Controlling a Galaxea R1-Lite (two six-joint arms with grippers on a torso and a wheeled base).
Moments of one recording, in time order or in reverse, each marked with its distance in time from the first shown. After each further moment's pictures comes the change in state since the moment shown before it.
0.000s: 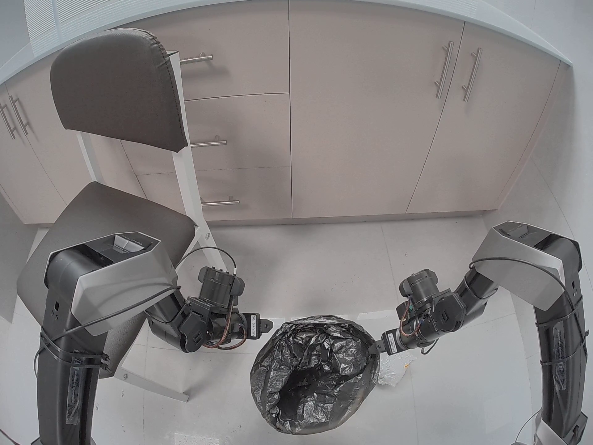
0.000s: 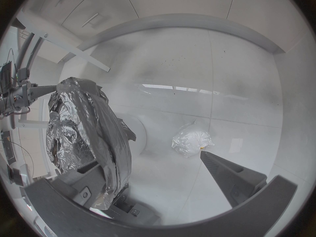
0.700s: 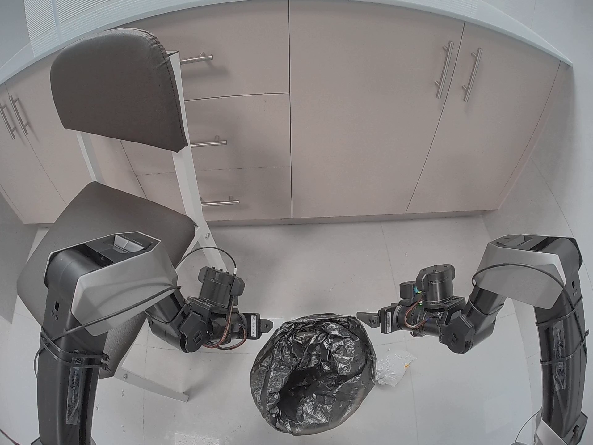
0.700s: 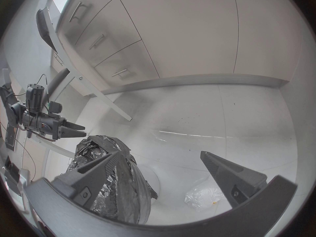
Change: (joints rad) left arm 0.000 0.000 0.000 0.000 0.000 0.003; right arm -0.009 0.002 0.210 -0.744 0.102 0.011
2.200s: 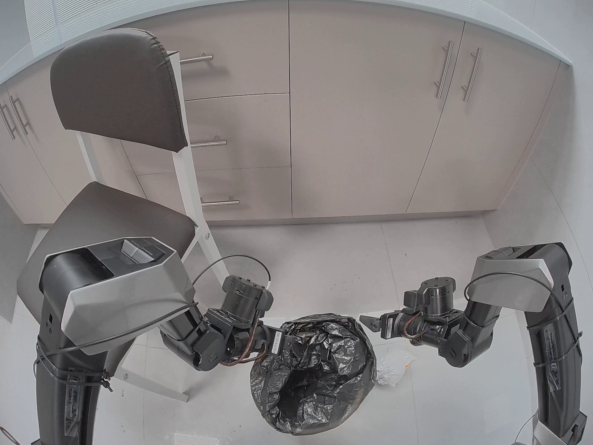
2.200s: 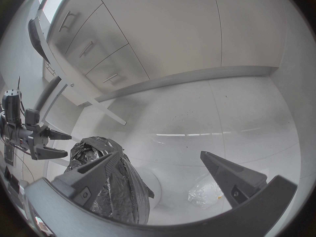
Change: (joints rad) left arm -0.144 -0.075 0.074 -0.013 0.069 0.111; right arm 0.005 0.063 0.071 -0.174 -0.058 0.110
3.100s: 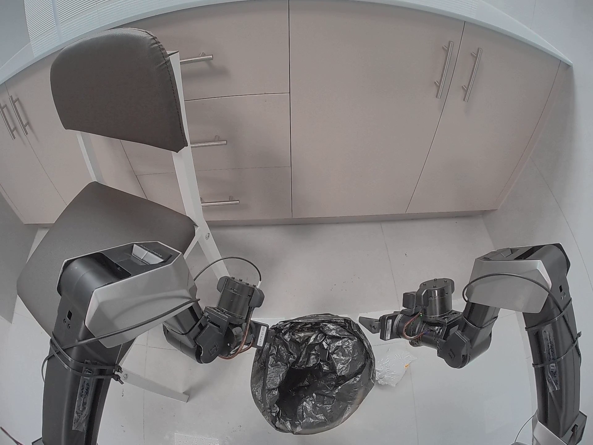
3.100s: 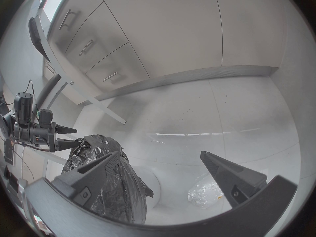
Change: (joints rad) left arm 0.066 0.103 -0.085 0.006 0.163 0.064; right arm 0.002 0.010 -0.004 -0.001 -0.003 -0.007
